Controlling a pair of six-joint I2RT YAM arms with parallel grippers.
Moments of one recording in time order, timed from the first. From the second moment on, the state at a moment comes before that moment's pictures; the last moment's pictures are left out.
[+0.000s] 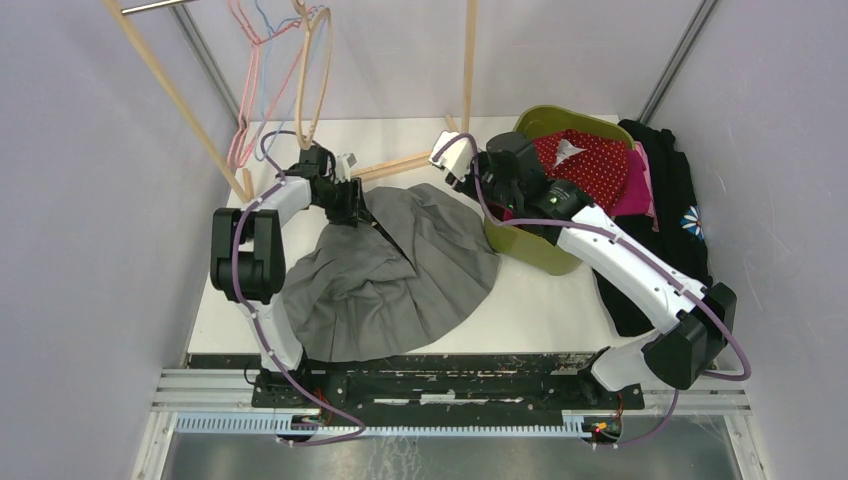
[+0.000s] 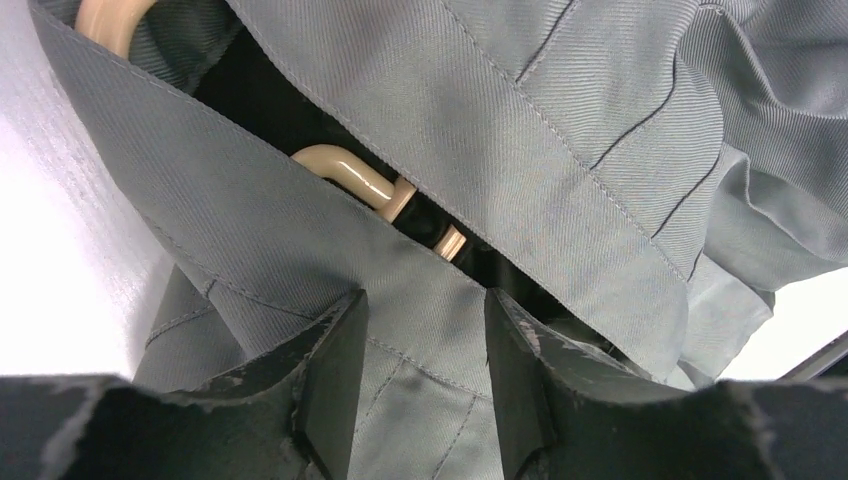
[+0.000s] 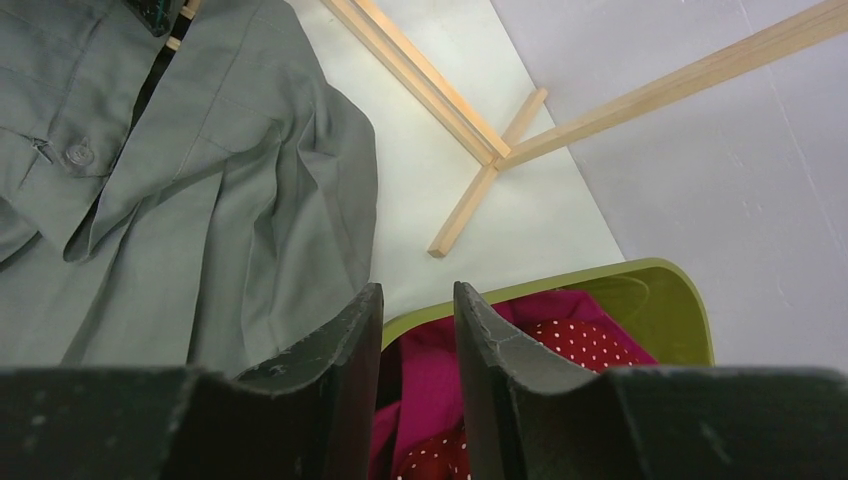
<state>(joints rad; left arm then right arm) -0.07 1.90 1.31 -0.52 0.46 -0.07 0.69 1.43 1.41 -0.43 0.06 -0.56</state>
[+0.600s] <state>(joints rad) -0.07 1.87 1.38 -0.55 0.37 -0.02 0.68 1.43 1.41 -0.44 0.02 -0.56</state>
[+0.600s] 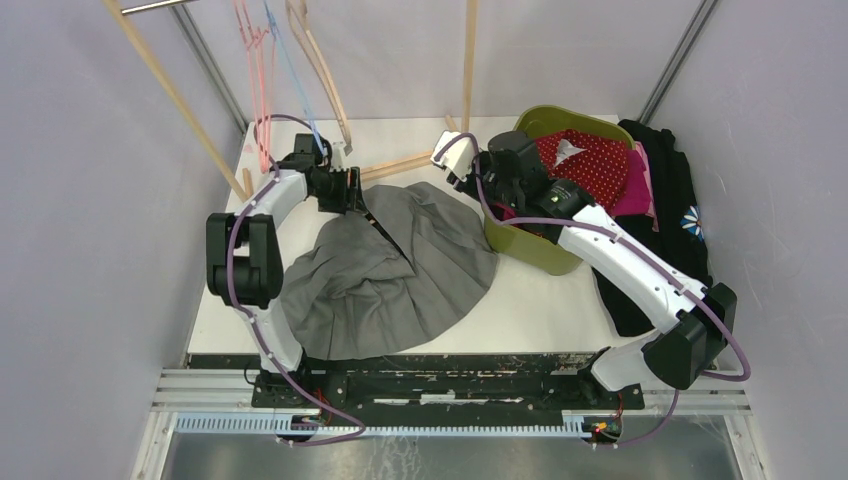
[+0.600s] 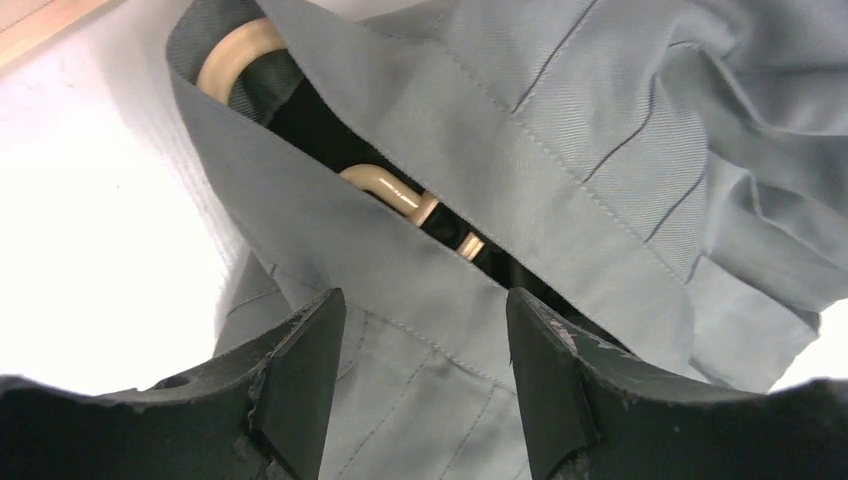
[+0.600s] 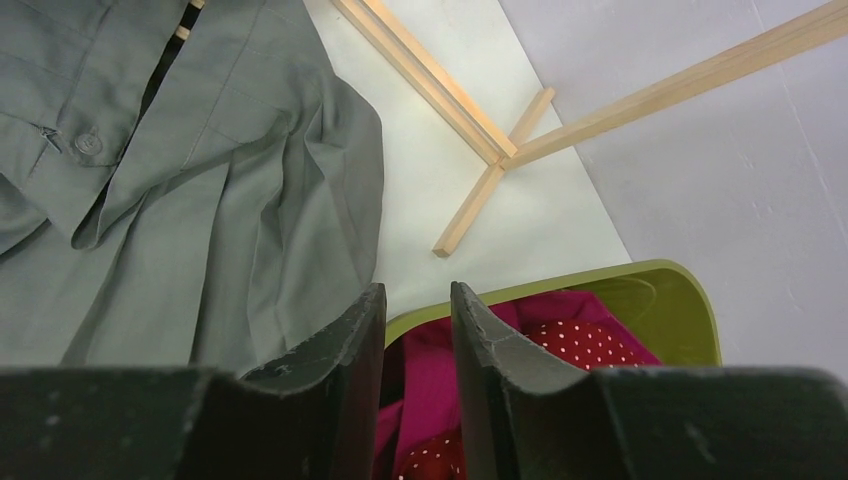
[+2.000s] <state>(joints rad) -0.30 1.99 1.37 -0.56 0.51 0.09 0.66 1.43 1.40 -0.45 -0.03 -0.56</state>
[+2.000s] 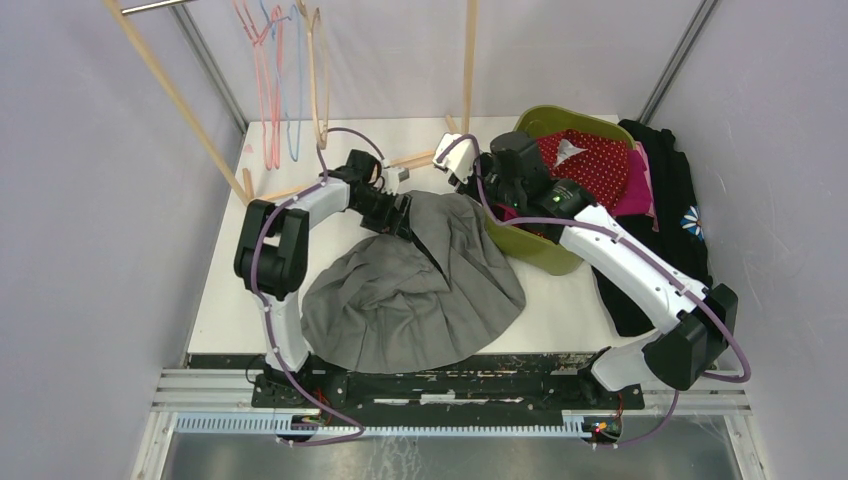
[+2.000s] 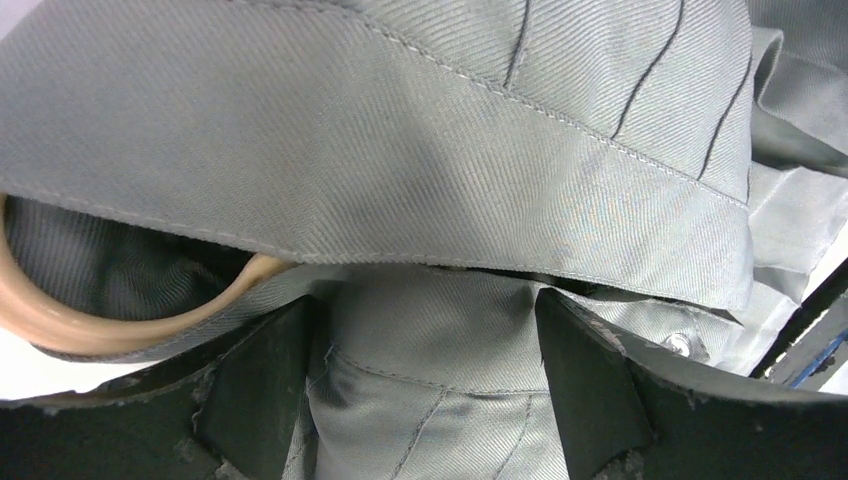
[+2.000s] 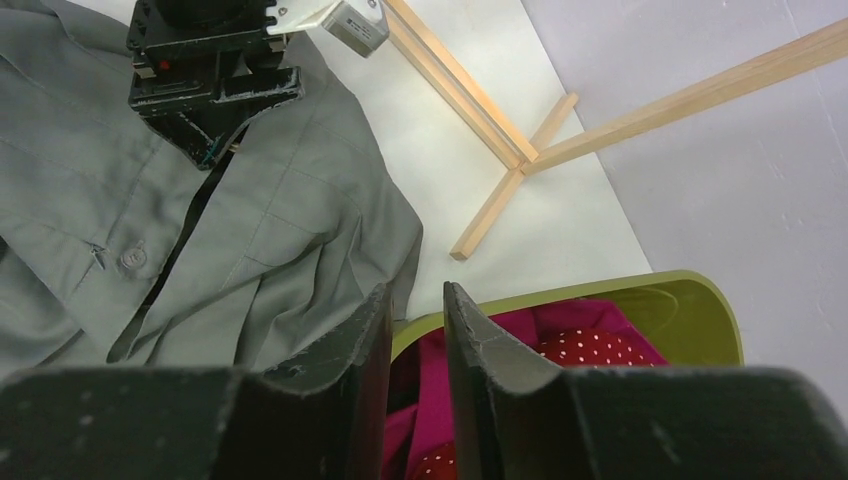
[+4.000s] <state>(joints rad) -0.49 1.32 1.45 -0.68 0.00 0.27 0.68 1.63 1.57 -0.33 -0.16 -0.31</state>
